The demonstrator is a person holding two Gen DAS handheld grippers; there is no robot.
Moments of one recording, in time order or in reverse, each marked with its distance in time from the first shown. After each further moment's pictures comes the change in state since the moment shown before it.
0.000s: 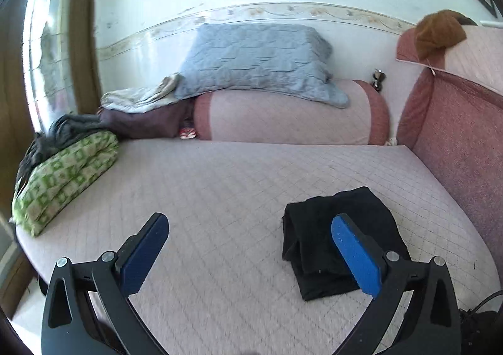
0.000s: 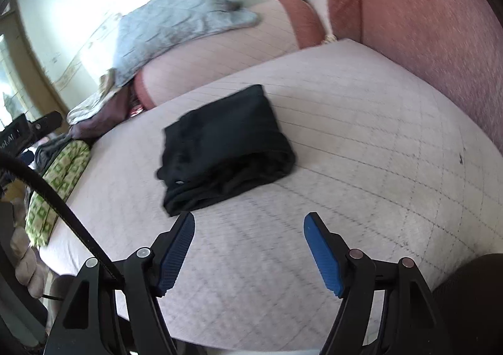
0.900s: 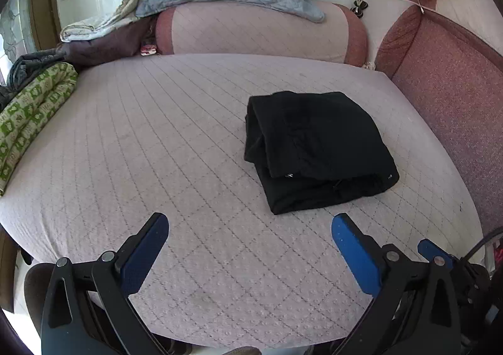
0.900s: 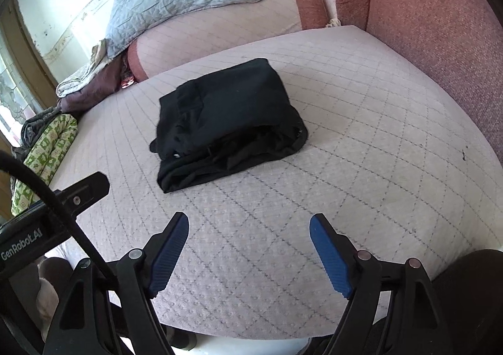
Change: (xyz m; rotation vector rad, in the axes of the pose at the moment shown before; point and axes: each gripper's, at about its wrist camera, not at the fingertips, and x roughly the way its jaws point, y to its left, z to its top) left arm 0.038 -0.025 -0.063 0.022 0.370 -0.154; right arm 0.022 0.020 -0.006 -0.031 0.113 -0.088
